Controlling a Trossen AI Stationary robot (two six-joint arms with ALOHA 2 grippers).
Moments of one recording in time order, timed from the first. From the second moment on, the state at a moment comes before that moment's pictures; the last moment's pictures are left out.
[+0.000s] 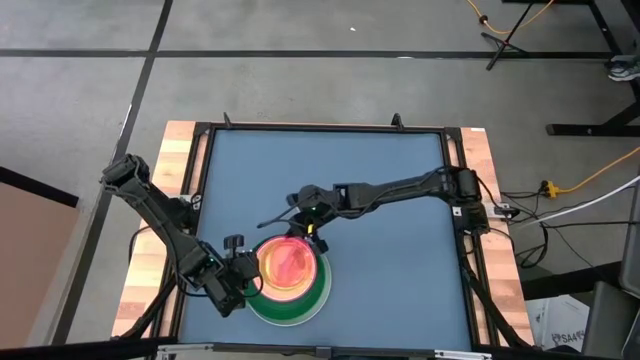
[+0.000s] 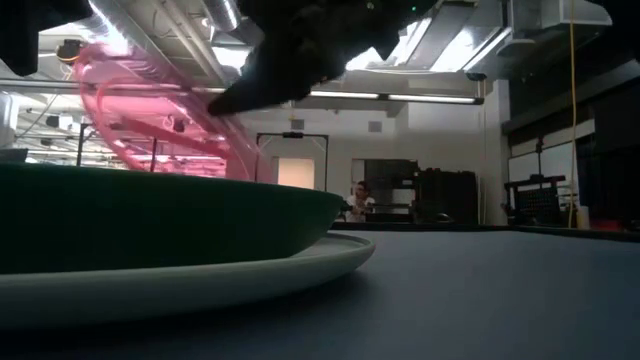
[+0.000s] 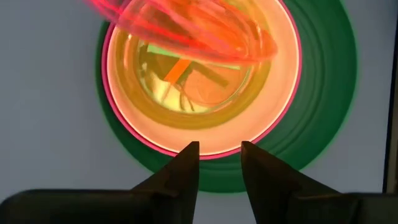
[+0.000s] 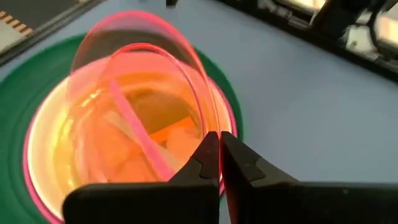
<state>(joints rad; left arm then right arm) -0.77 1.50 1.14 -0.95 -0.37 -0.89 0.05 2.05 1.56 -0.16 -0.31 -0.39</state>
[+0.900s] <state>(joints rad) -0.77 1.50 1.14 -0.95 -0.38 -0.89 0.06 2.08 1.56 -0.17 -0.31 -0.40</state>
